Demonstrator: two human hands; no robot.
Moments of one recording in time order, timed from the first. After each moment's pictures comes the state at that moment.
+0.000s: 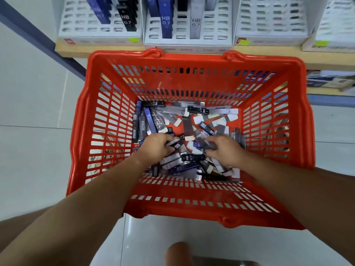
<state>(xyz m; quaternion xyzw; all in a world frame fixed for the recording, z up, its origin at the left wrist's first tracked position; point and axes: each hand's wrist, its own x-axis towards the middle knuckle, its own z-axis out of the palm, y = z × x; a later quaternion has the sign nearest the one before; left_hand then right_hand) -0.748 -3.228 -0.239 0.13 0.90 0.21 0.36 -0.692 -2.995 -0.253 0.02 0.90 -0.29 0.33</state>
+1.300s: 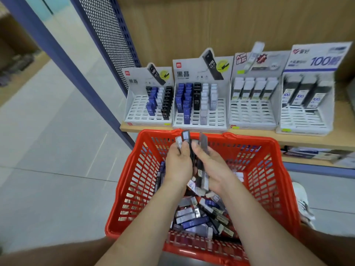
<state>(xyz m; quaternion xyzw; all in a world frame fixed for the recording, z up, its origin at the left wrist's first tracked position) -0.752 -3.159 -0.061 -0.14 0.76 0.63 0.06 -0.748 -3.064 -0.090 0.19 0.50 -0.83 0.18</state>
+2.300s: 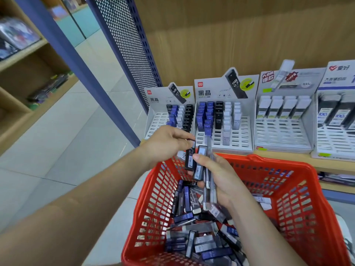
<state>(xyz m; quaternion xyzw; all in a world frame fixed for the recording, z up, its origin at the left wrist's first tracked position) -0.839 -3.232 0.033 0.02 0.86 0.46 0.21 -0.777 -3.089 -0.050 0.11 0.49 -0.85 0.19</state>
